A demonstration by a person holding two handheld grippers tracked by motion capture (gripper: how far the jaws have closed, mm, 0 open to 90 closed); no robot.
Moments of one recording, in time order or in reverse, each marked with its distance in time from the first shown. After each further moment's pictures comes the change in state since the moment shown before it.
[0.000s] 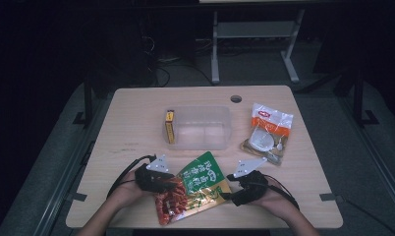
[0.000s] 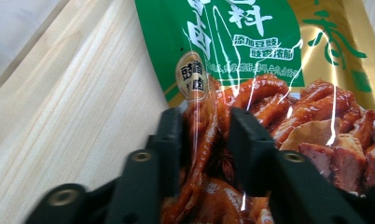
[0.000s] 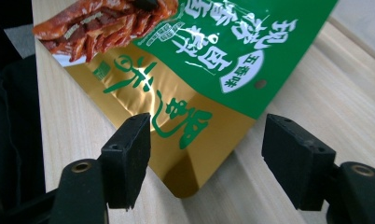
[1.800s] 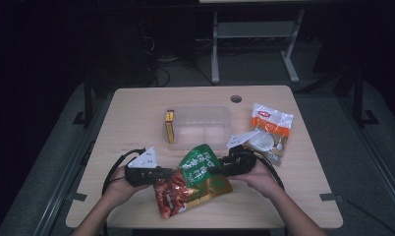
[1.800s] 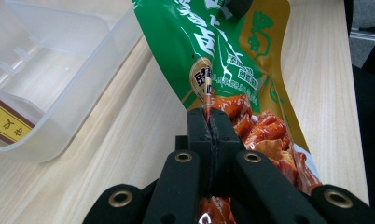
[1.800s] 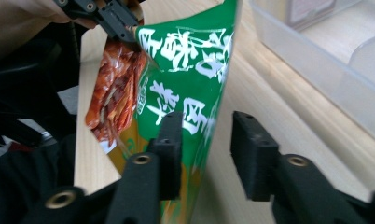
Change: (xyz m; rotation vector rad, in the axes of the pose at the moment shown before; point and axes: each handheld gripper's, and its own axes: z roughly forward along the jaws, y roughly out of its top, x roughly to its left) left arm -0.009 0.019 -0.051 -0.206 0.023 0.089; right arm -0.042 0.053 0.012 -0.108 0.208 0.112
